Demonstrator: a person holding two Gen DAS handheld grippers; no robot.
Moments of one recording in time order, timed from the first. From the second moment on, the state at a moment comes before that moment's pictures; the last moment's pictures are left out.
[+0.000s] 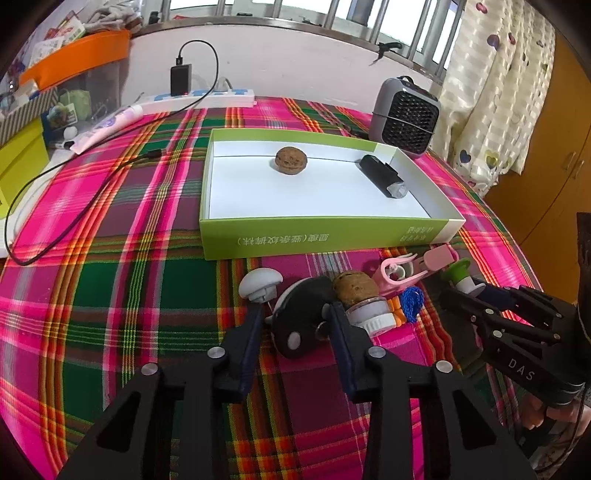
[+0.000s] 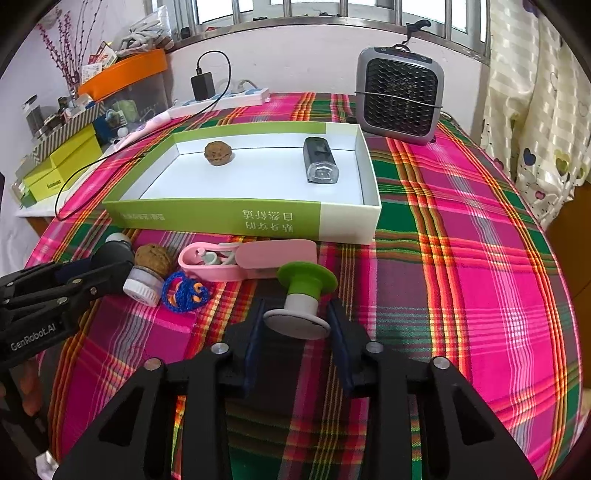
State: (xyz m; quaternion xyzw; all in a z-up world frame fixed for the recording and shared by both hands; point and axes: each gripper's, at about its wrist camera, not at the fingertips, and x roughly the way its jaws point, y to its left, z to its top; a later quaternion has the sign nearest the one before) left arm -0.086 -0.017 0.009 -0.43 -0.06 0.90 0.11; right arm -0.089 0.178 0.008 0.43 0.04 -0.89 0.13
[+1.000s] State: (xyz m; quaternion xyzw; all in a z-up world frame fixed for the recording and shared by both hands) left arm -0.067 -0.013 0.014 -0.42 -0.06 0.90 0.11; right arm -0.077 0.180 0.012 0.42 0.03 -0.90 0.13
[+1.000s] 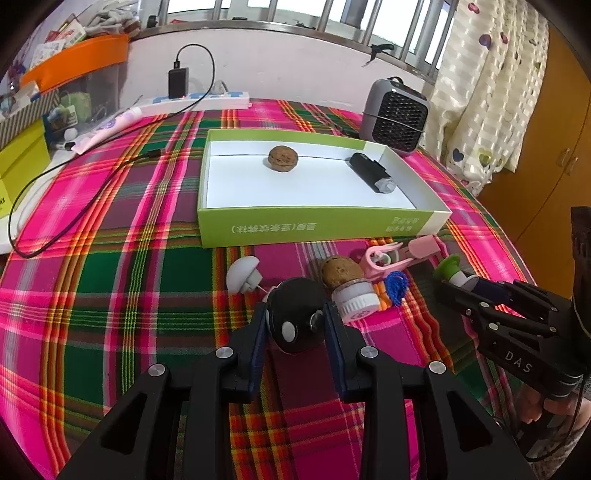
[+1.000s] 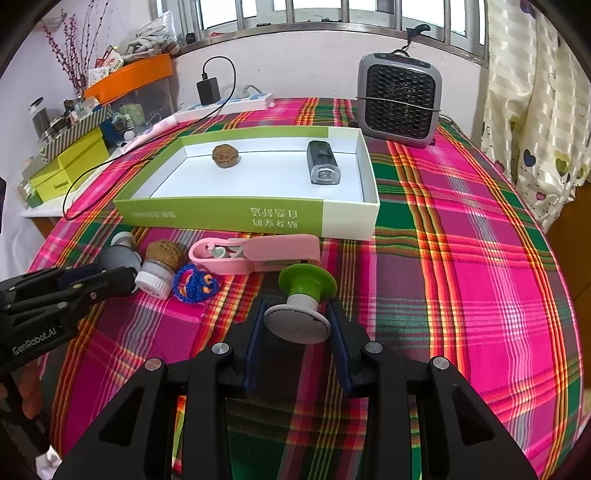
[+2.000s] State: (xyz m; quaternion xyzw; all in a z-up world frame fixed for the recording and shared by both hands) left arm -0.060 -0.003 0.009 -0.42 -0.06 0.89 0.13; right arm -0.070 0.185 0.008 0.43 0.03 -0.89 0.14
